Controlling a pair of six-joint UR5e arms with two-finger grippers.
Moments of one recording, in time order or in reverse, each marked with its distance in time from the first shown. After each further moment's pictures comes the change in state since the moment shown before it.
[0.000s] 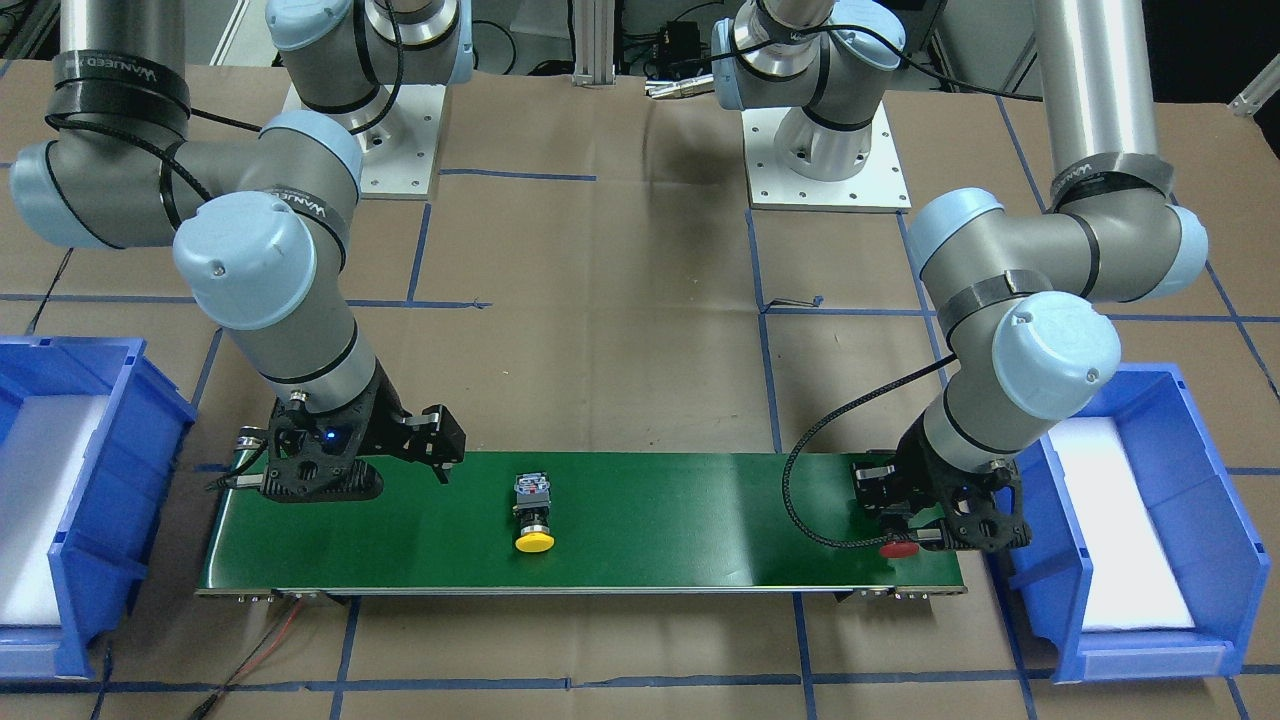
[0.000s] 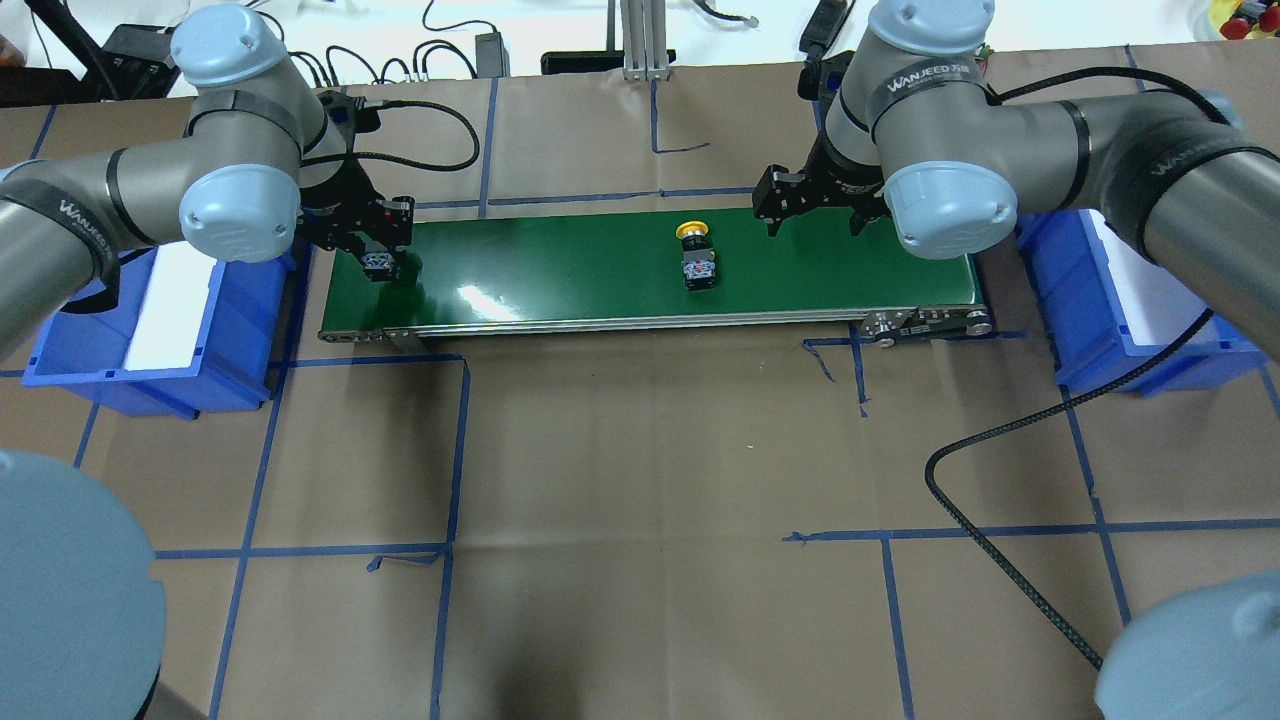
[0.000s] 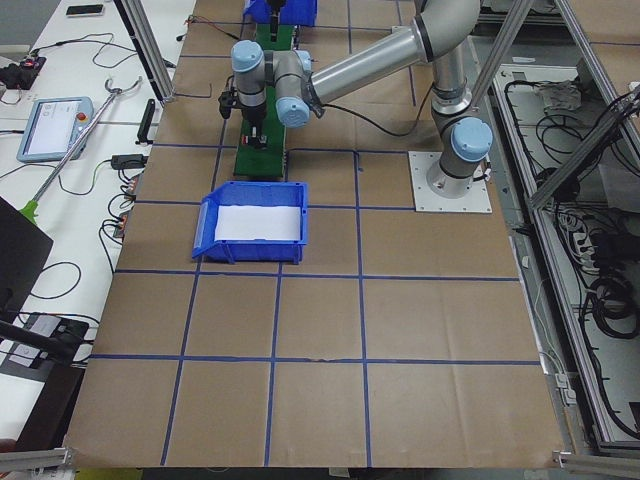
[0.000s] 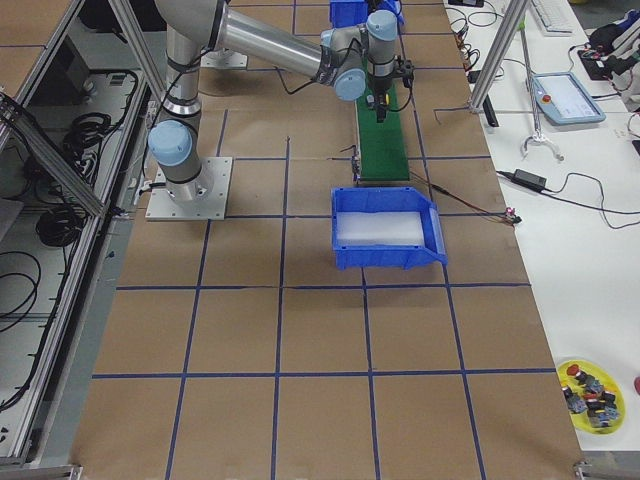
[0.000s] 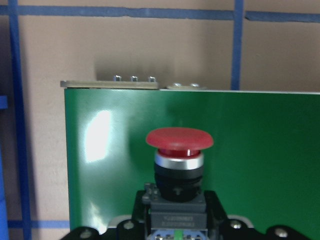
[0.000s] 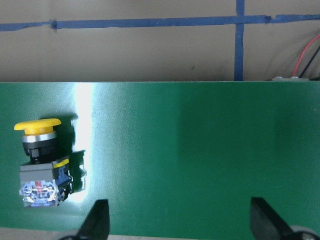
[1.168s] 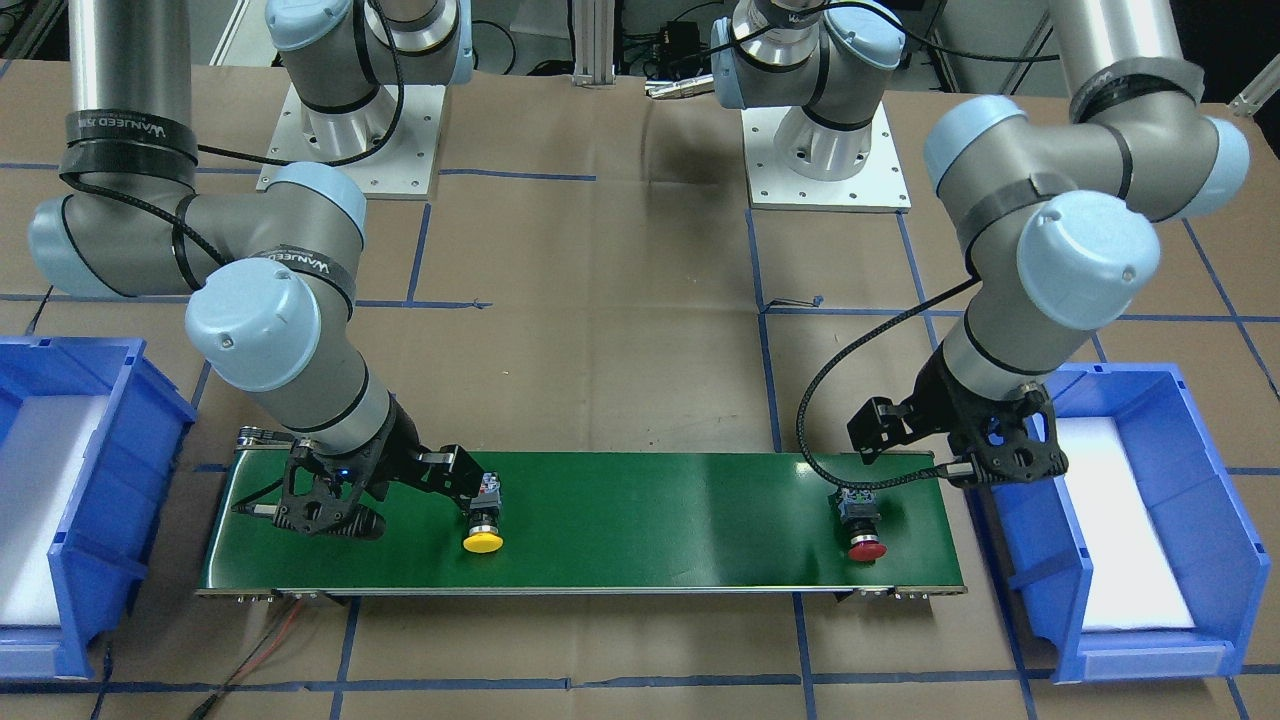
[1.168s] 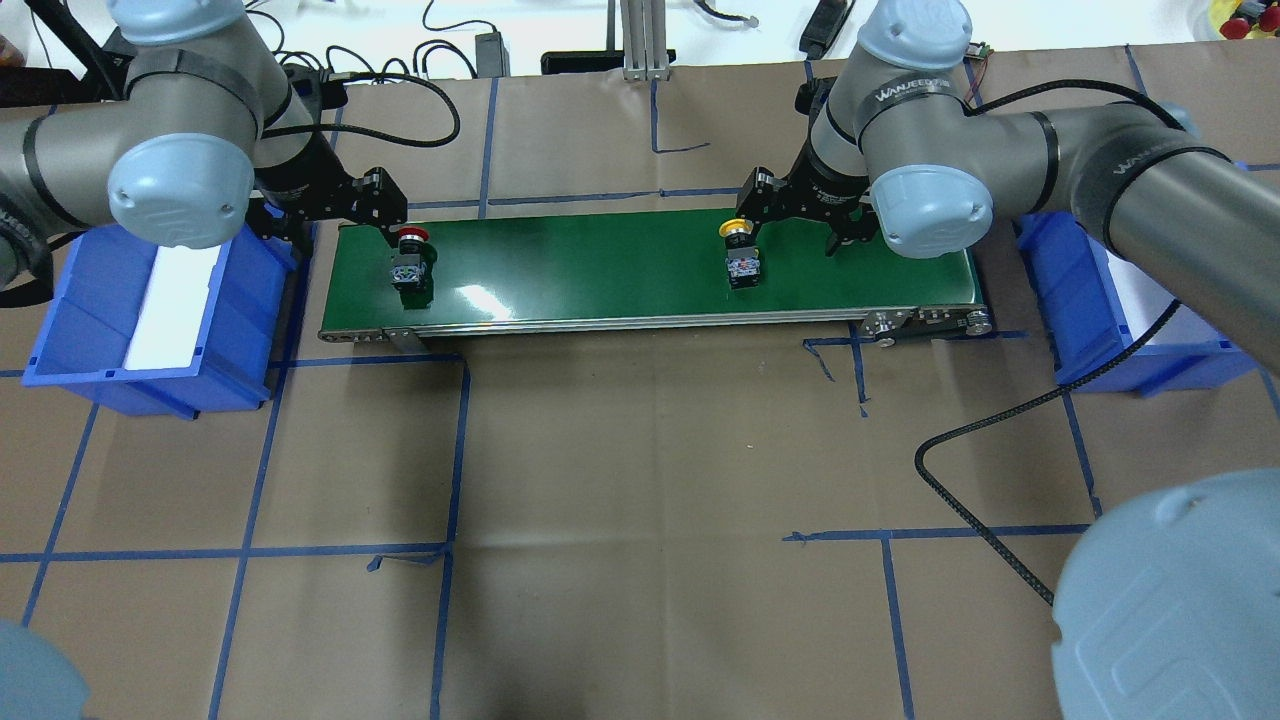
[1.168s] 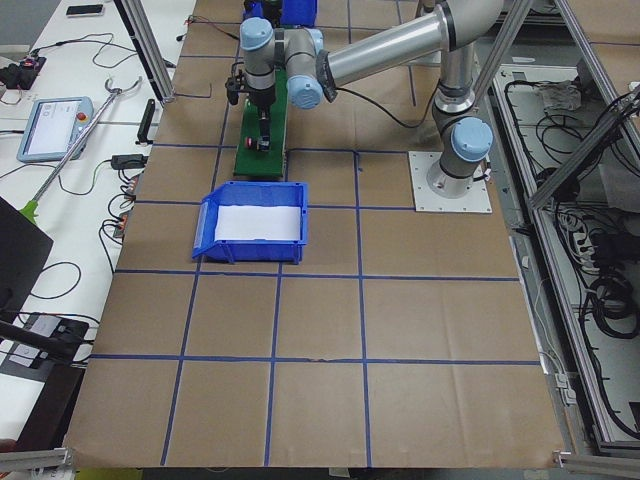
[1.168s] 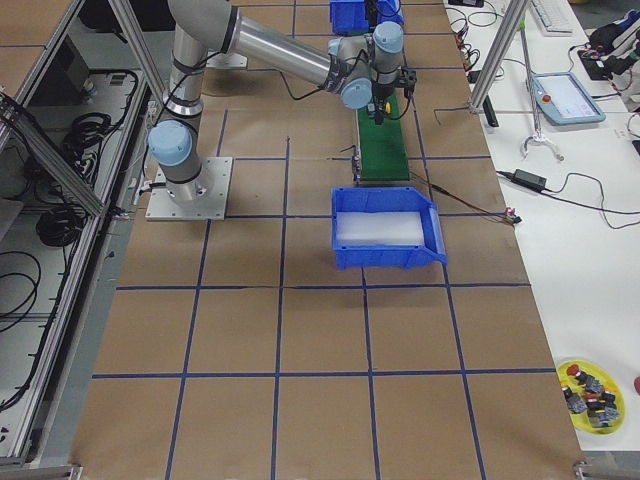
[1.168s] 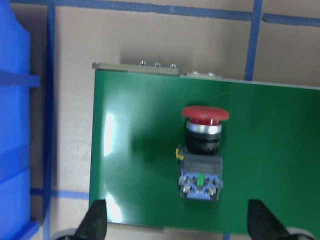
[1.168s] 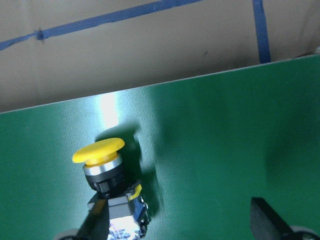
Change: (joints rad) left arm -0.009 0.166 0.013 -0.203 0.015 -0.090; right arm -0.005 0.072 -0.018 -0.003 0.075 0.172
